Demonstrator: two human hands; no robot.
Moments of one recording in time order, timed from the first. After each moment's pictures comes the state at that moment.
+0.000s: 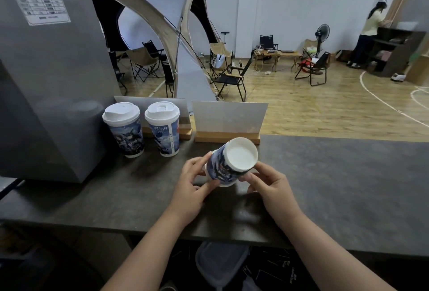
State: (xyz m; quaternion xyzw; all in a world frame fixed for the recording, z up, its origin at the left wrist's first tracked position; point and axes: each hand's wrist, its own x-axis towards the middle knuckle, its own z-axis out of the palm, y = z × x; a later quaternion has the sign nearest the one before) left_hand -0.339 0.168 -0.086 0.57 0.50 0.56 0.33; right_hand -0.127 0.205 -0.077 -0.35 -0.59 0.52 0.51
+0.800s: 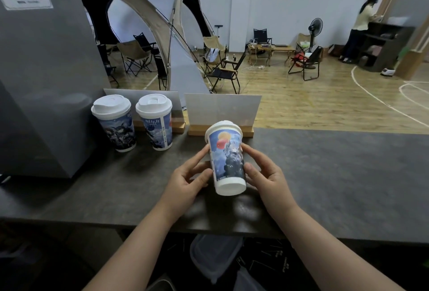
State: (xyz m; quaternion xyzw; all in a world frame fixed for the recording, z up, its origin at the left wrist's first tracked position) left_hand -0.336 0.164 -0.084 0.57 0.43 0.56 0.43; right_hand -0.123 0.195 -0.068 -0.30 -0.56 0.57 0.52
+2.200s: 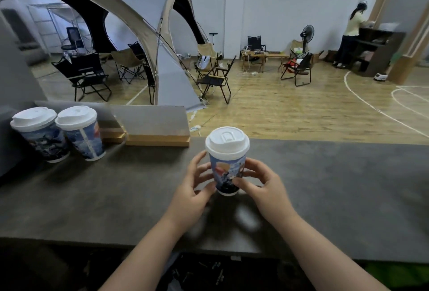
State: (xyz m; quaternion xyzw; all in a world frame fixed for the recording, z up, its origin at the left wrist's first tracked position) left_hand -0.114 0.188 -0.060 0.57 0.49 0.53 0.38; right_hand 0.083 0.232 -0.051 -0.42 -0.65 0.42 0.48
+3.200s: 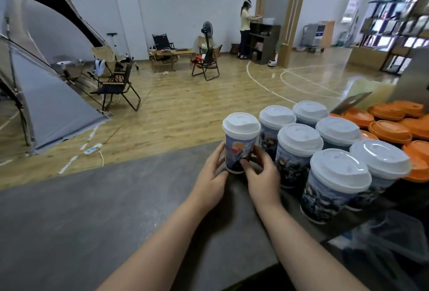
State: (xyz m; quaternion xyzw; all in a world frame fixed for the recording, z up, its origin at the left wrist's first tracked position) left_hand 0.401 0.360 -0.065 0.66 0.39 0.42 0.48; right_hand 0.539 0.335 -0.074 -0.62 -0.46 0.18 0.62
